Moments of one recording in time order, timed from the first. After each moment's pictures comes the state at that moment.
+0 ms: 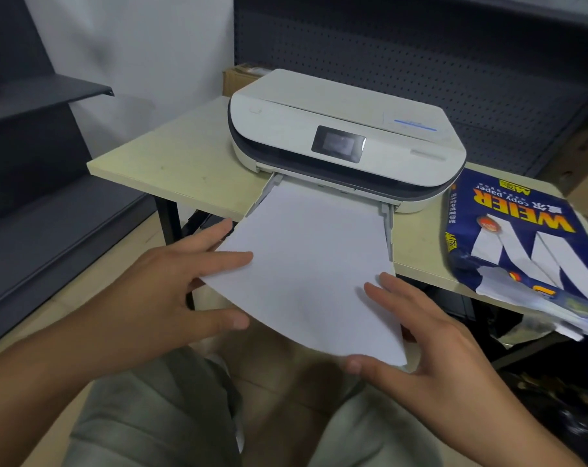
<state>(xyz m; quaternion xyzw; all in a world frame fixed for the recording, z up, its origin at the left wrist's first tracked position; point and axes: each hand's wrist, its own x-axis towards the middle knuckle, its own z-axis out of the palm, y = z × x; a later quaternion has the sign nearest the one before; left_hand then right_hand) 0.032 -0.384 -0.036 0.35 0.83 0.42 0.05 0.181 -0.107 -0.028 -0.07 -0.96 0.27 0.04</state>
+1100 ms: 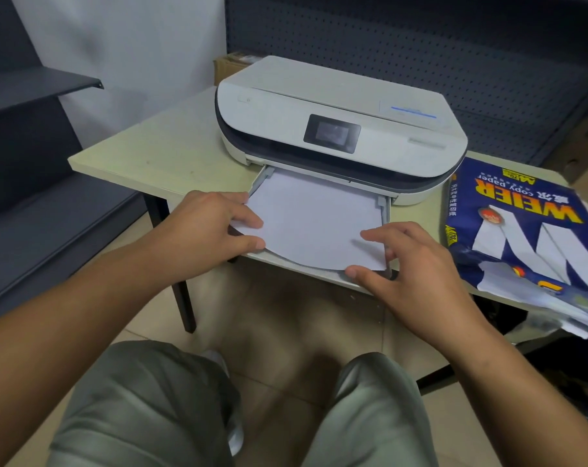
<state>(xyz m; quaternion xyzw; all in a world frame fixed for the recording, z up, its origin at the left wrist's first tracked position) -0.040 -0.316 -0.034 0.28 0.92 0.29 0.00 0.101 -0.066 -0.038 -0.08 -0.96 0.21 0.16</state>
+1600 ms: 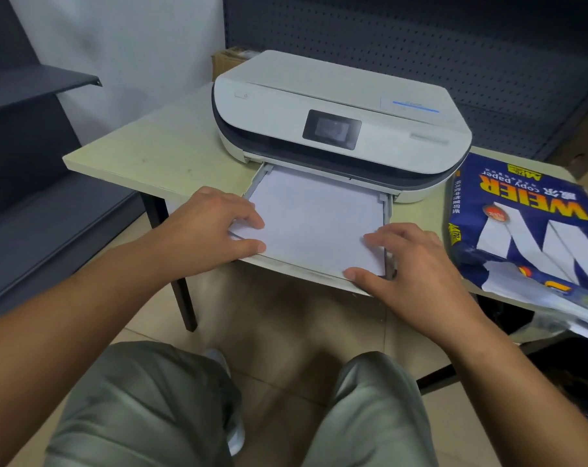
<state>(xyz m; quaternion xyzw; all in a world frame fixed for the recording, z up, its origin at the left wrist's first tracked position) -0.055 -0.314 -0.046 0.33 0.92 0.23 -0.01 0.089 -0.053 -0.049 -0.11 -0.98 0.14 0.12</state>
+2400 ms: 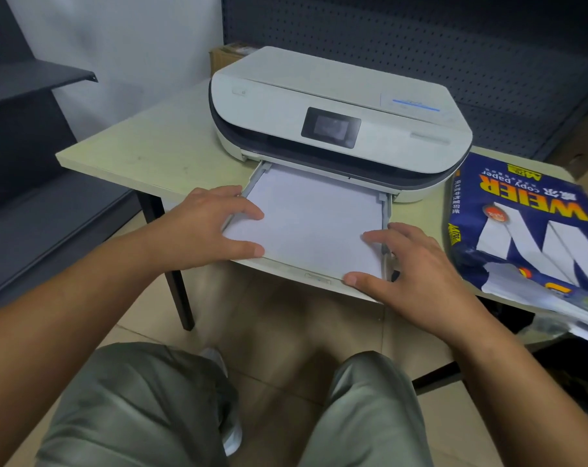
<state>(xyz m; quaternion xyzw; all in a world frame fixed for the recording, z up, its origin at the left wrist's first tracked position) -0.068 -0.317 -0.050 0.31 0.92 0.25 0.07 0.087 -0.037 -0.056 -0.10 -0.98 0.18 0.07</state>
